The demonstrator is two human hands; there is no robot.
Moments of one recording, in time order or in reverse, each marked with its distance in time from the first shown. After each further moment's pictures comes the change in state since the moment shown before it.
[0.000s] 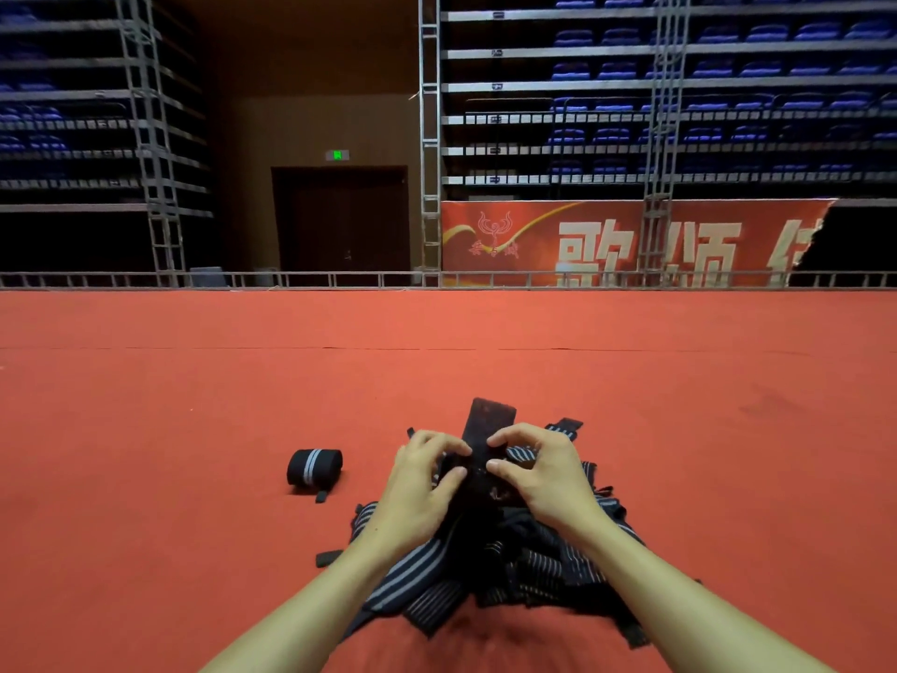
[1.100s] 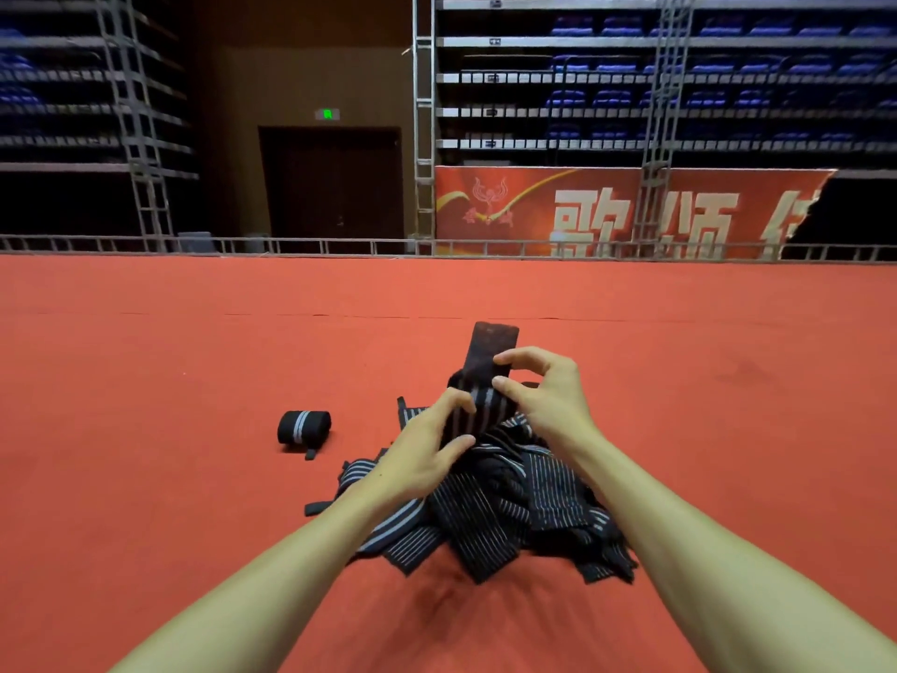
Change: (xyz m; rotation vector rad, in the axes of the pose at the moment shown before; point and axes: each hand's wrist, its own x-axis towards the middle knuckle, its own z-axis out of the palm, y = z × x) left_hand -0.001 0.025 0.013 0.004 -0.198 0.079; right_hand 0.016 -0.011 -0.039 0.168 0.136 -0.009
